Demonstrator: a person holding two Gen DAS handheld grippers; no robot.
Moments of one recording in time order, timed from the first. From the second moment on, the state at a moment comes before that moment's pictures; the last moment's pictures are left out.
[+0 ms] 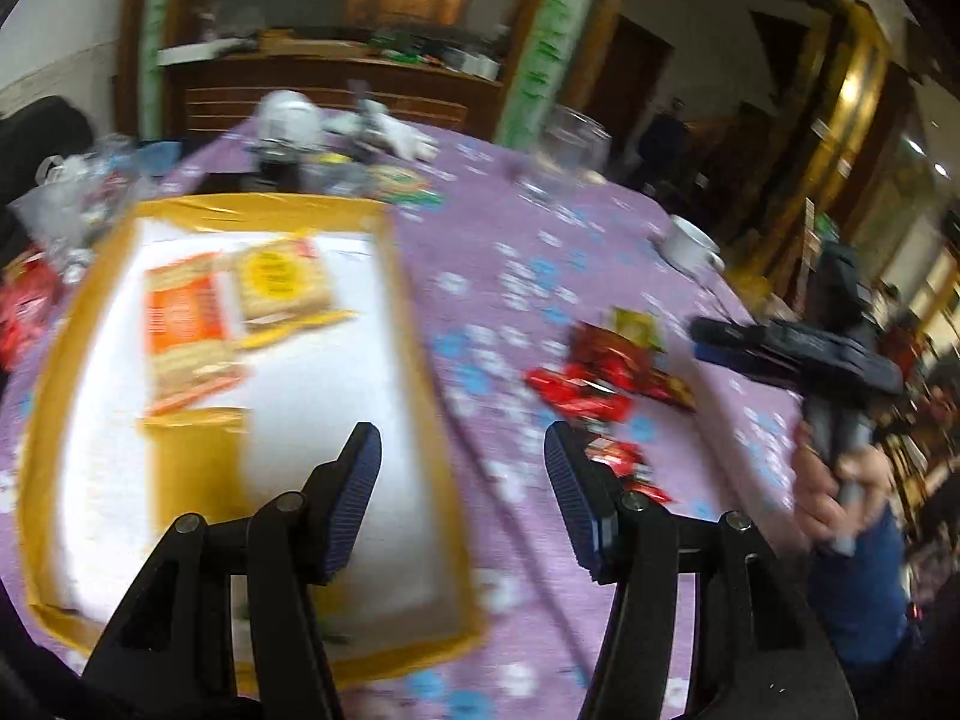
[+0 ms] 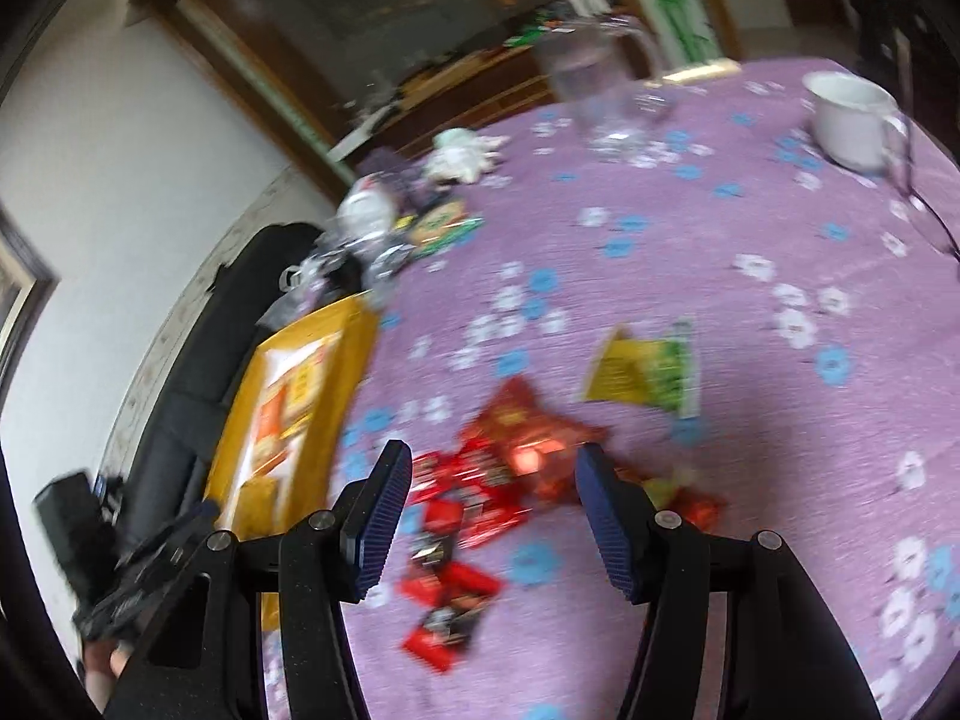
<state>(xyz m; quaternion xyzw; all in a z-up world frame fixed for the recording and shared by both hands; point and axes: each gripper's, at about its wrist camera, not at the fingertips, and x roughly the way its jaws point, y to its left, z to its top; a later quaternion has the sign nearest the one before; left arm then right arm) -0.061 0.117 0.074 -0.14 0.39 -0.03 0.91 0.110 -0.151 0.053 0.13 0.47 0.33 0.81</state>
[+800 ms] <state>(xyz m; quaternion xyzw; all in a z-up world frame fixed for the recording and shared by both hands) 0.016 0.020 0.019 -0.09 0.49 -0.08 0.86 0.097 -0.125 0.011 -0.04 0.50 0.31 0.81</state>
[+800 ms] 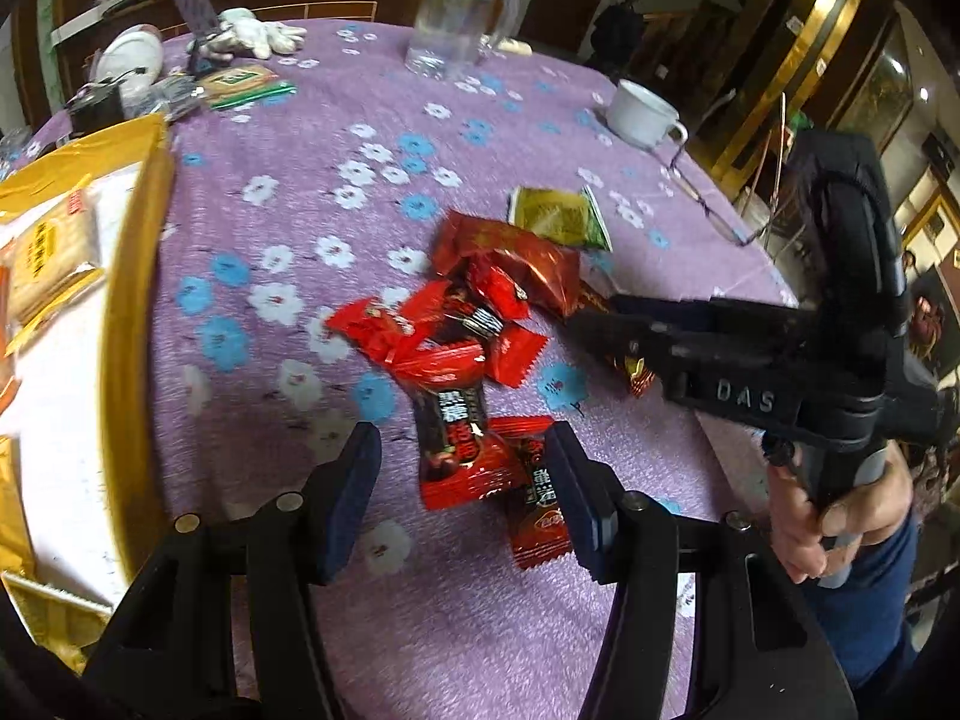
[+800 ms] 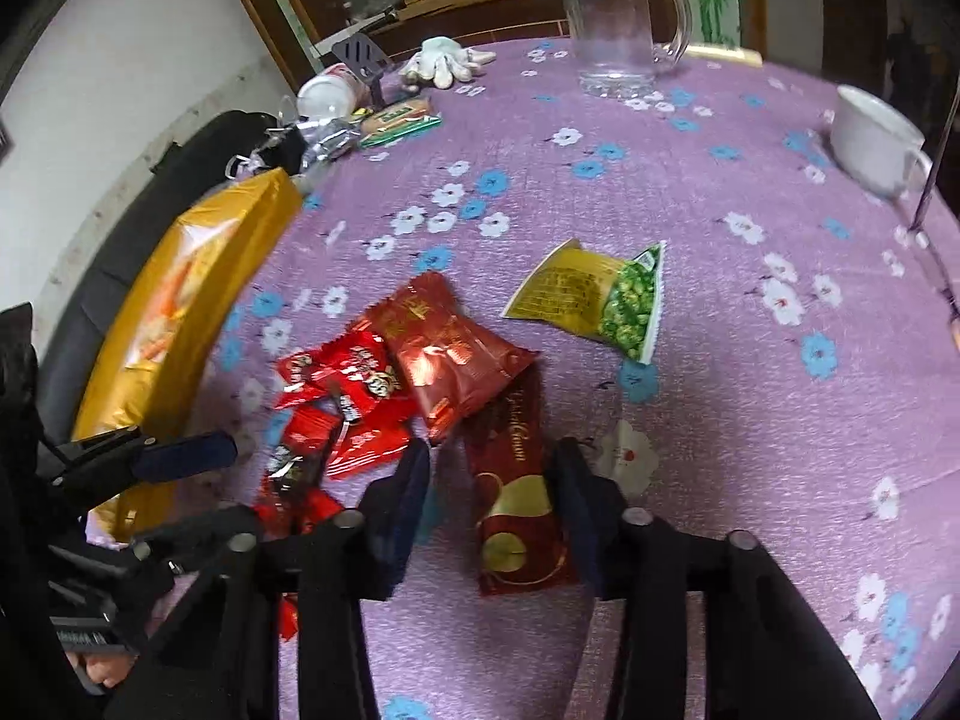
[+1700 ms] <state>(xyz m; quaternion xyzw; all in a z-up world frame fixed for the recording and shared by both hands) 0.025 0.032 0.009 -0.12 0.46 -0.08 0.88 0.086 -0.118 0.012 -0.12 0.47 0.23 0.84</state>
